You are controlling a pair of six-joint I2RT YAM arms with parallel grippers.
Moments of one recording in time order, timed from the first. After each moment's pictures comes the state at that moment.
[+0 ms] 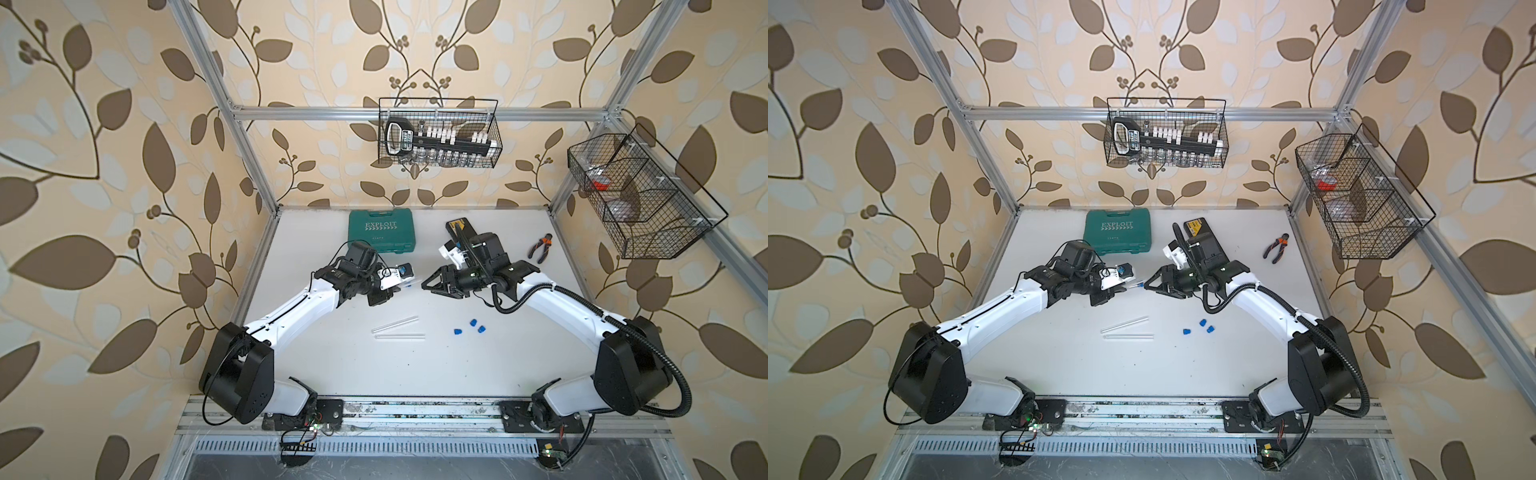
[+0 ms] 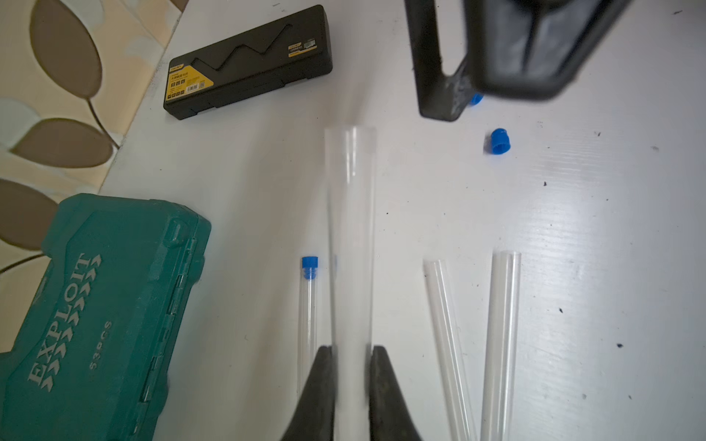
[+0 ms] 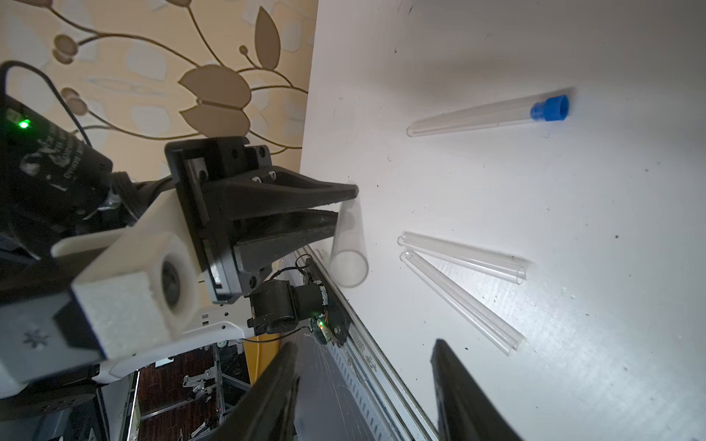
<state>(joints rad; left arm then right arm) -0.47 1.40 0.99 -0.44 0.43 0.78 0.45 1.48 1.07 -0.39 -0.75 0.67</state>
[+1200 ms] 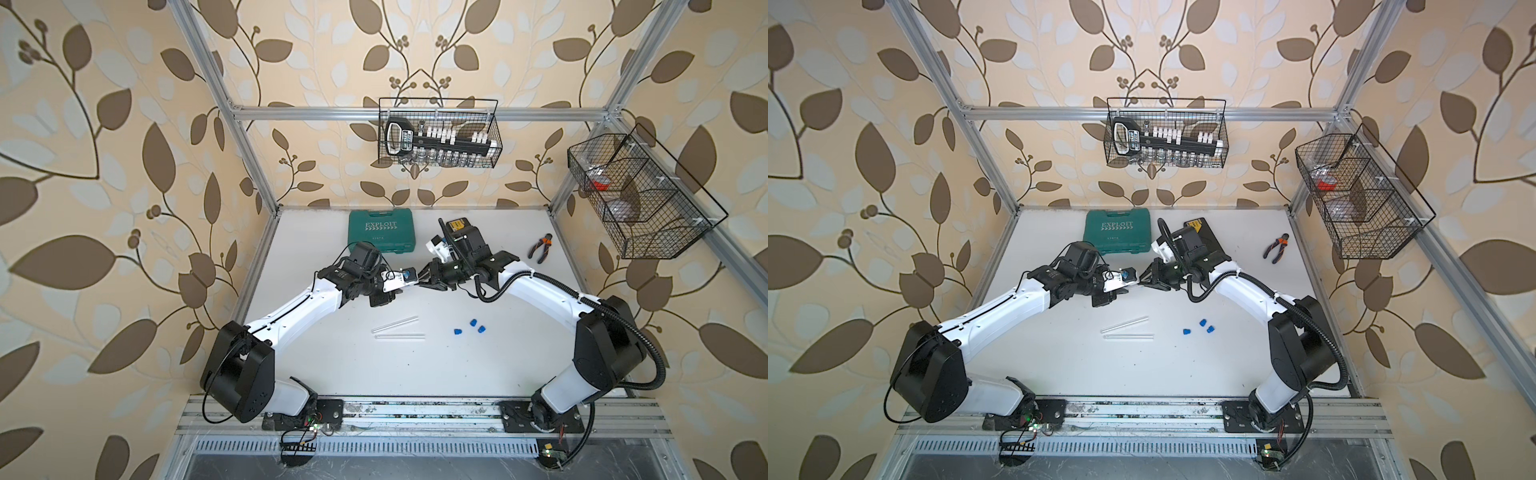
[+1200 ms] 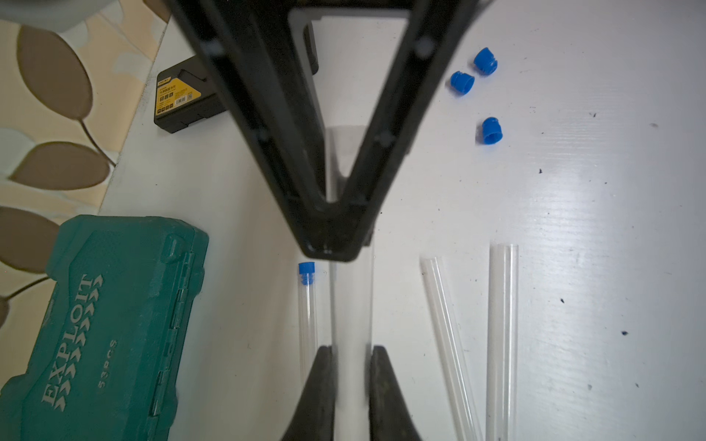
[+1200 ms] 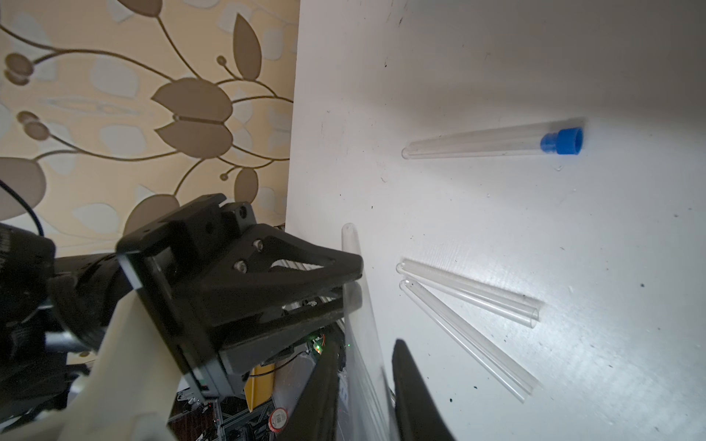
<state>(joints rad) -0.51 1.40 1.00 -0.46 0.39 0.83 0.51 1.62 1.20 -0.40 -0.68 0.72</state>
